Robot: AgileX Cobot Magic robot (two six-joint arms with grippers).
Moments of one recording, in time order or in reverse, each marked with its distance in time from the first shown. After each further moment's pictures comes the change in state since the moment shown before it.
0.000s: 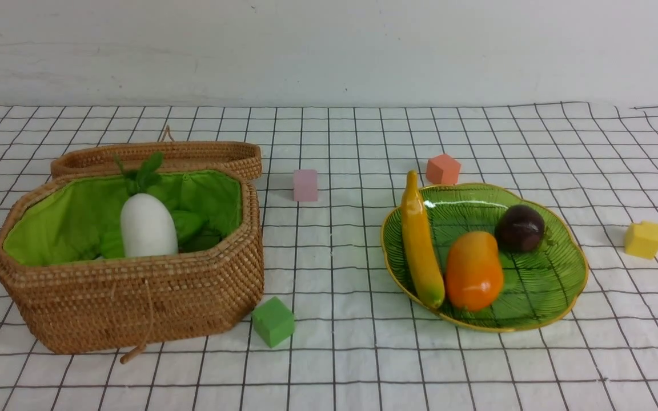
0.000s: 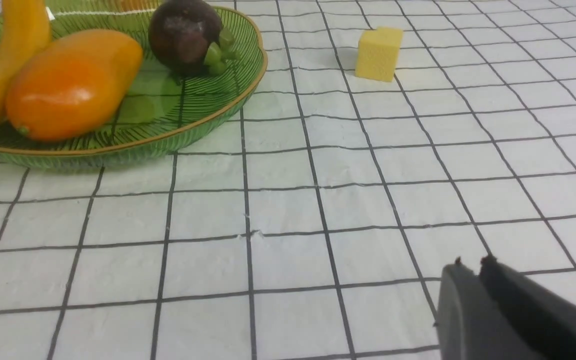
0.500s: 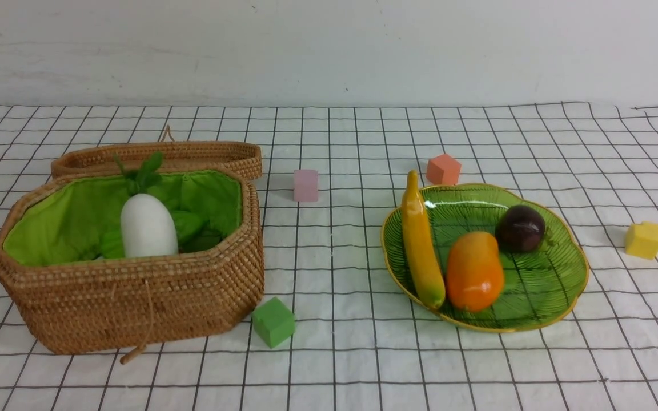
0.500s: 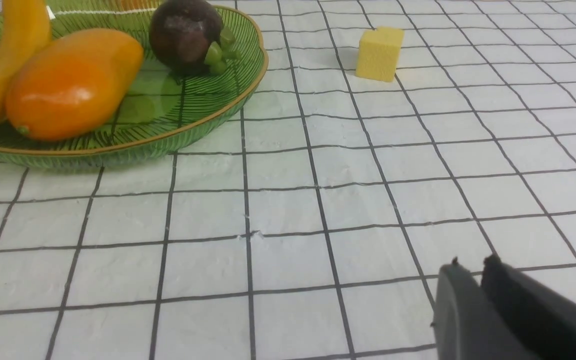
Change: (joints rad) right arm 0.000 0.000 0.000 0.000 0.000 0.000; left arm 0.000 0.000 0.000 0.000 0.000 0.000
